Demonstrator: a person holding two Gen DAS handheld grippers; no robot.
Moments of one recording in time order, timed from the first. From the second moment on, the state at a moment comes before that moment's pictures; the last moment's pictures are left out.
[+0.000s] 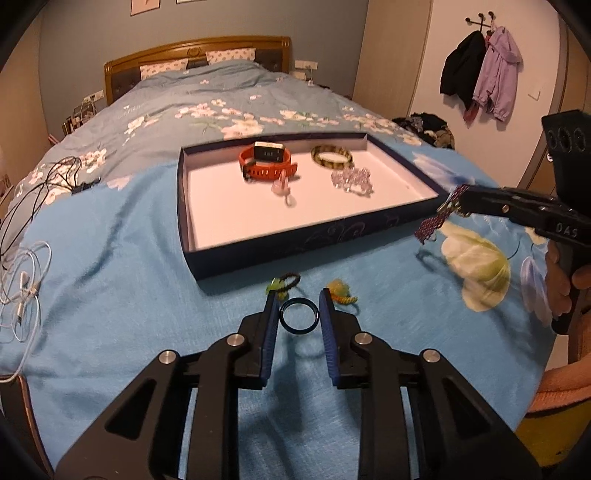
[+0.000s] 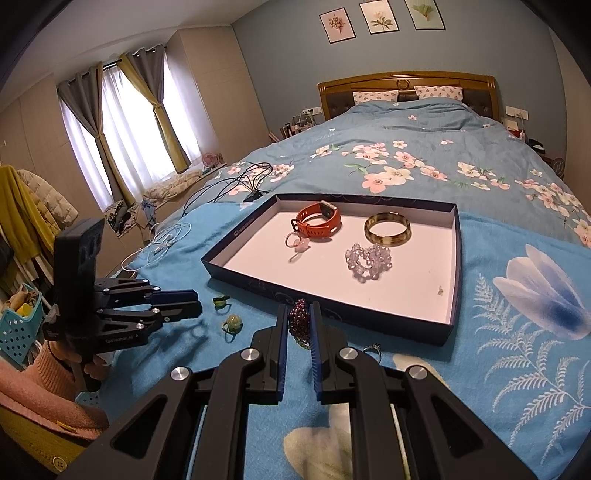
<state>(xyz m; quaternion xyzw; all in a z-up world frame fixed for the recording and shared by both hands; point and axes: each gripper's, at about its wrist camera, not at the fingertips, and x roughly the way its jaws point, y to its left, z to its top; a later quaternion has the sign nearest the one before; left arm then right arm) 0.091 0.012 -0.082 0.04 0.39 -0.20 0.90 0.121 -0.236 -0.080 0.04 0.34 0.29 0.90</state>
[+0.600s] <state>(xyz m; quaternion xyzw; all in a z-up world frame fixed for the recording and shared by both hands) 0.105 0.003 -0.041 0.04 0.34 -0.22 0.92 0.135 -0.242 -0.060 0.03 0.31 0.28 0.91</state>
